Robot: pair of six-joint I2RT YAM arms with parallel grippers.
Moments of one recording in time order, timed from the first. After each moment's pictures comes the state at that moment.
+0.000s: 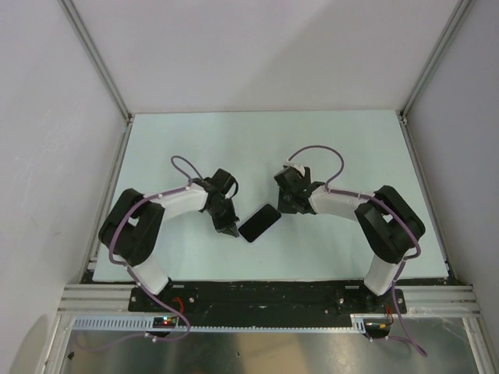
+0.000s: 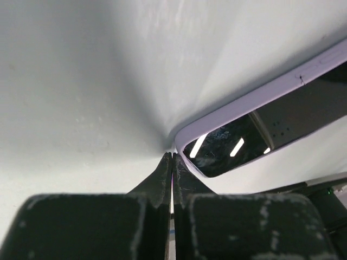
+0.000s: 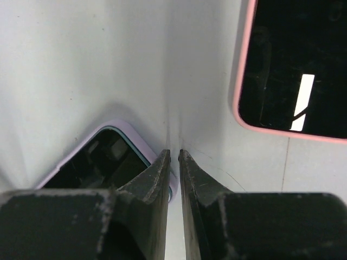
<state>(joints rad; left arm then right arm) -0.56 1.67 0.91 -0.59 0.25 -0.88 0.71 1.77 1.00 -0.22 0.15 0.68</state>
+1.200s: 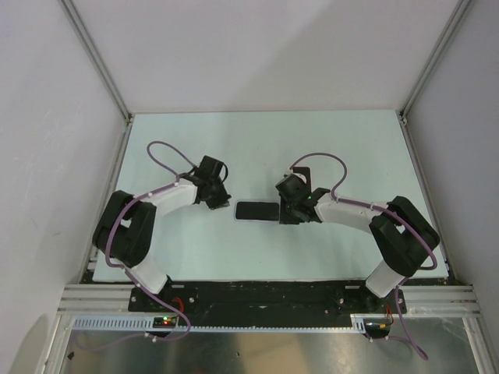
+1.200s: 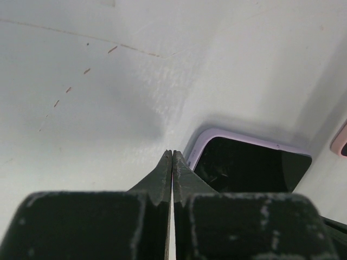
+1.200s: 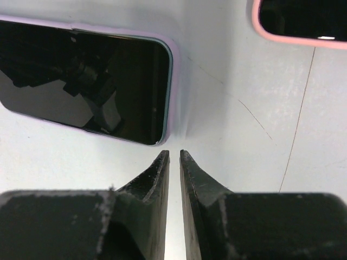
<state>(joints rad) -0.44 1.65 0.95 -0.35 -0.02 -0.85 0.75 1.63 0.92 -0.33 0.09 0.73</state>
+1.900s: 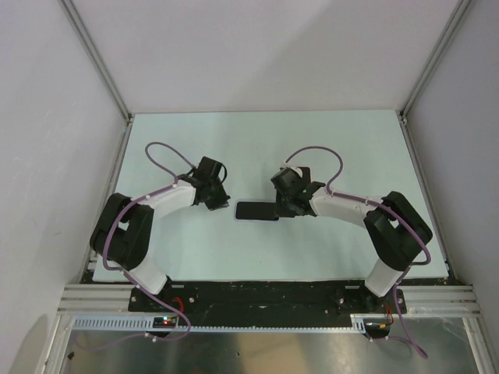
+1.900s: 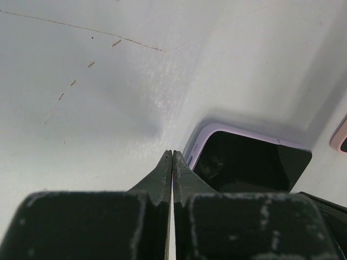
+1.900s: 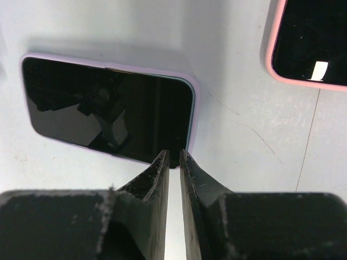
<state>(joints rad) -0.44 1.62 0.92 -0.35 -0.02 -0.85 0.75 1.68 1.02 -0.33 0.12 0.73</state>
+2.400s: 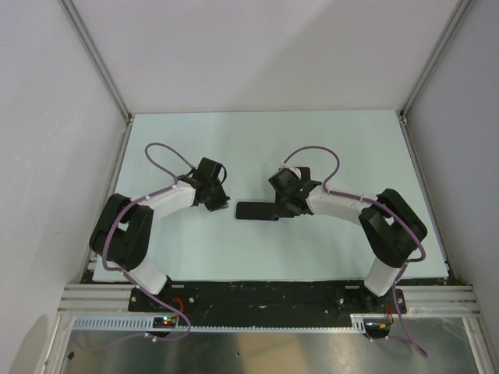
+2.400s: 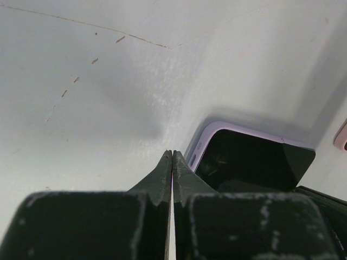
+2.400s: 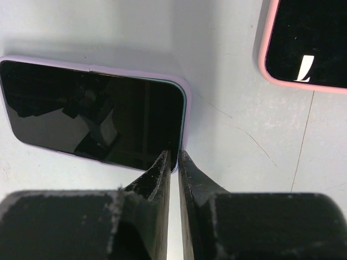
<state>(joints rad) -0.44 1.62 0.92 -0.35 -0.02 -0.85 0.75 1.73 1.04 -0.37 0.14 0.72</state>
